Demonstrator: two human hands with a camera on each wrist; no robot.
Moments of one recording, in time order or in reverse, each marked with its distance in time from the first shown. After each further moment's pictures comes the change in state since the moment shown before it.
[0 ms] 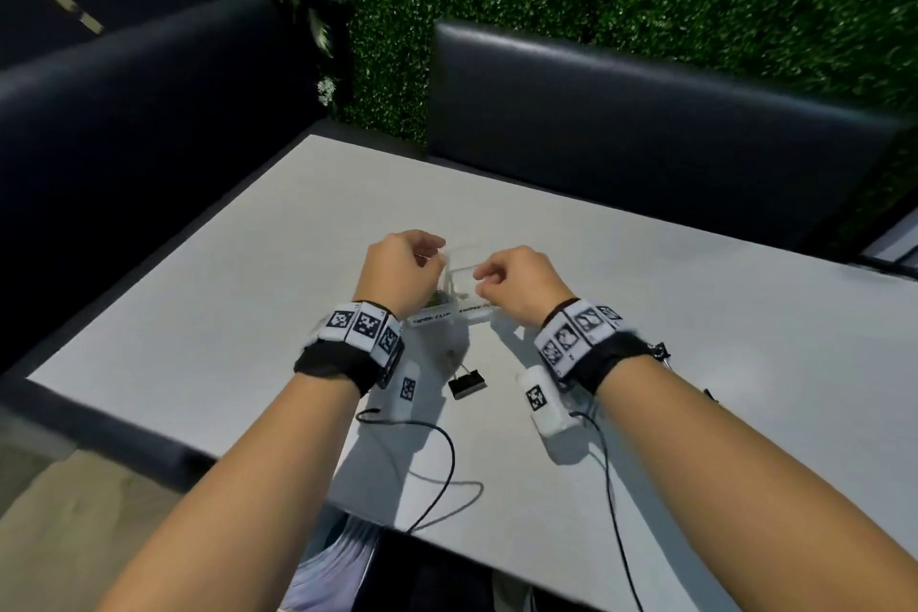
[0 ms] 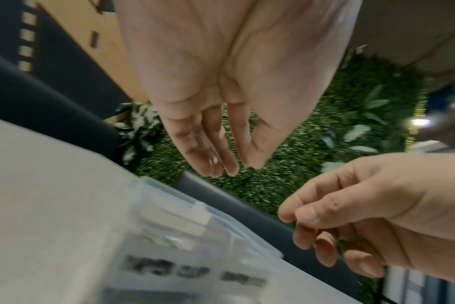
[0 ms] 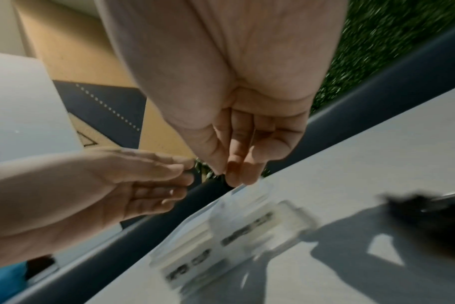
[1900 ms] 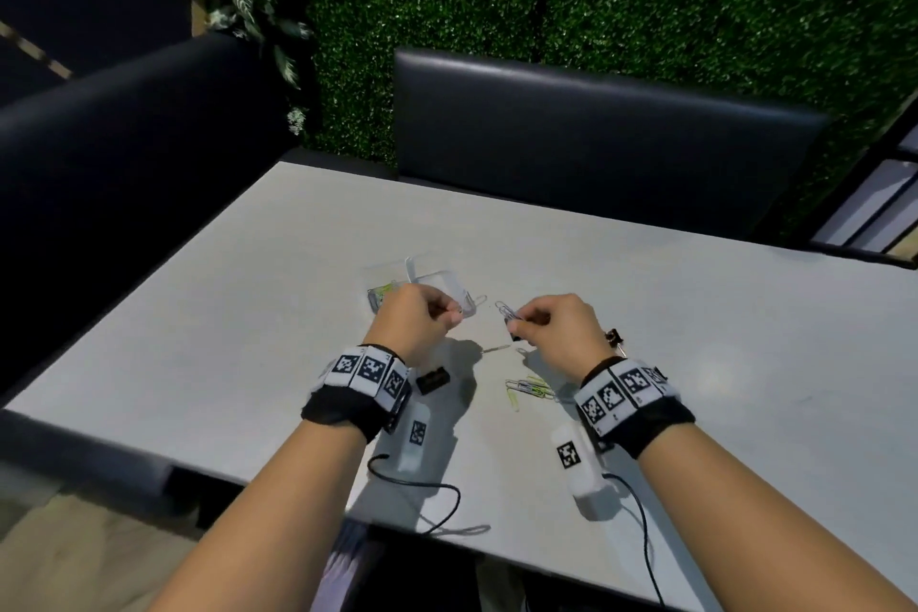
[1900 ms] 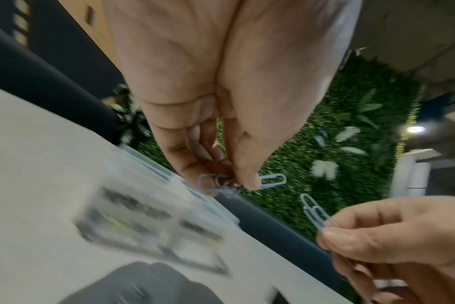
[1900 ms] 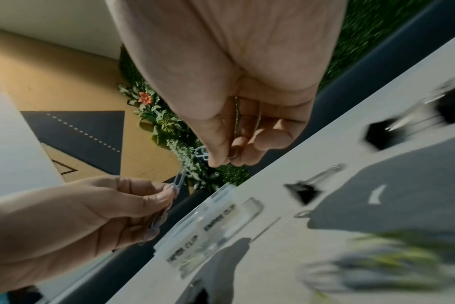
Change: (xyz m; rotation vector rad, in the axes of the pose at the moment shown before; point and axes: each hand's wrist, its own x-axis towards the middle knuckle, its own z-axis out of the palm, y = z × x) left_hand -0.053 0.026 0.035 0.084 -0.253 0.001; right_hand -0.085 0.062 -0.031 0.188 0.180 0.154
